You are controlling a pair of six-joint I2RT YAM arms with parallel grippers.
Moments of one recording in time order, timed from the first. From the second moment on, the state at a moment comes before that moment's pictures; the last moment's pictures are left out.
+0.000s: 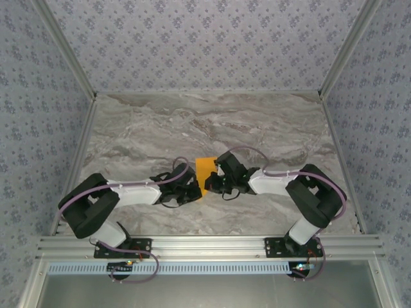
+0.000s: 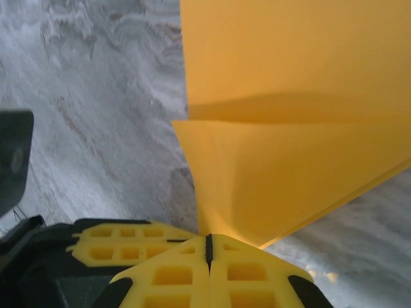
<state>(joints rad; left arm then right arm) -0.87 1.52 0.61 -0.05 0.18 -1.09 0.80 1.63 0.72 0.04 -0.36 0.93</state>
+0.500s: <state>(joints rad) -0.87 1.53 0.64 -0.13 0.17 -1.09 0.79 1.71 0.73 0.06 -0.40 0.93</state>
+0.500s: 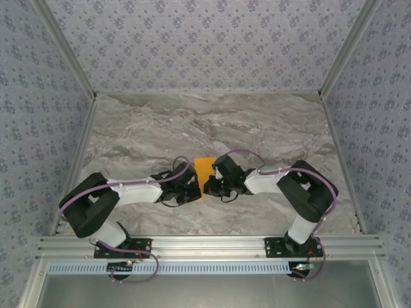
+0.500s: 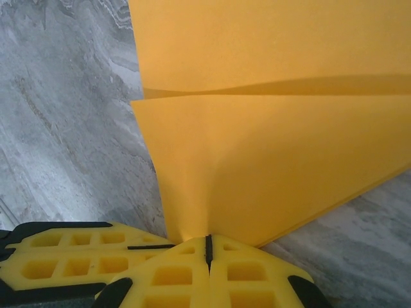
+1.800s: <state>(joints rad) -0.87 1.54 0.67 -0.21 0.16 -1.07 0.71 1.77 0.80 0.01 -0.49 0.80</state>
